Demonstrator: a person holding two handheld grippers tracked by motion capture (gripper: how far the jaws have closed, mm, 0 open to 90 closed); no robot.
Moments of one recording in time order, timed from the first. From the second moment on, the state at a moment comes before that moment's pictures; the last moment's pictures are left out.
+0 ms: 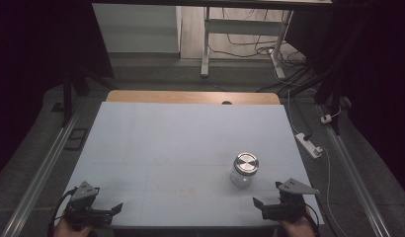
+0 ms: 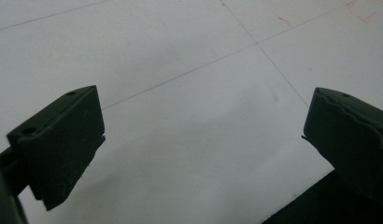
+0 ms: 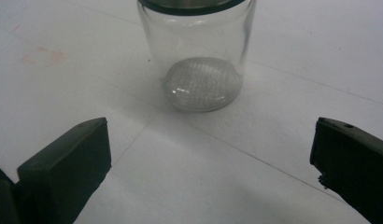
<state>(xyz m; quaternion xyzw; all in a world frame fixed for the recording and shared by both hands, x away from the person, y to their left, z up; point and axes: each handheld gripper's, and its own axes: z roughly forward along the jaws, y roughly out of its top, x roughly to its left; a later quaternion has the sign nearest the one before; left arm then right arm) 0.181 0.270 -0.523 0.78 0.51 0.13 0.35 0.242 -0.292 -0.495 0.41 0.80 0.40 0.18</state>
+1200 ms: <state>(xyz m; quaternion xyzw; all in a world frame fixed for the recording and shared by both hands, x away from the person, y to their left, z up) 0.180 0.270 -0.523 0.78 0.49 0.12 0.35 0.246 -0.288 -0.493 0.39 0.80 0.42 0.17</state>
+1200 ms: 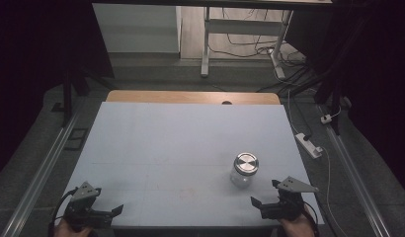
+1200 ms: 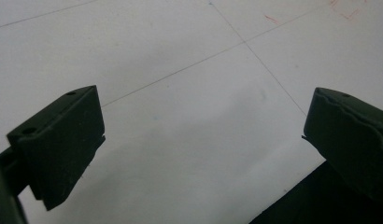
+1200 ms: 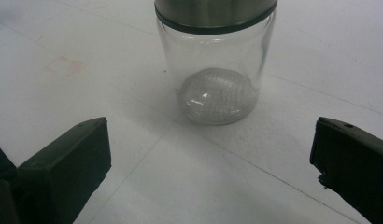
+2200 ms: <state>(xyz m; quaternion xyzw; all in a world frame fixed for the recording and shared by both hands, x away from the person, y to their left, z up) 0.182 0.270 -0.524 0.79 0.50 0.11 0.35 0.276 -0.268 -0.497 0.38 0.80 0.43 0.16</state>
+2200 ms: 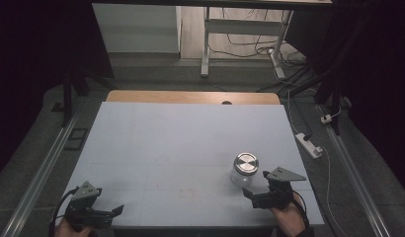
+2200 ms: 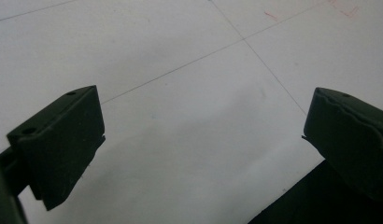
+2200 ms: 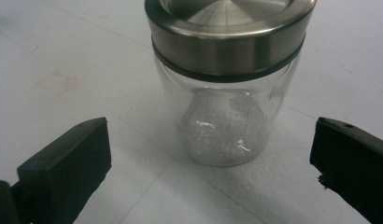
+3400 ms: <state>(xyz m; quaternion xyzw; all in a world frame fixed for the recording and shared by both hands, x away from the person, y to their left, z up) 0.183 0.269 -0.525 0.79 0.49 0.11 0.35 0.321 -0.243 -0.508 0.36 0.83 0.40 0.16</state>
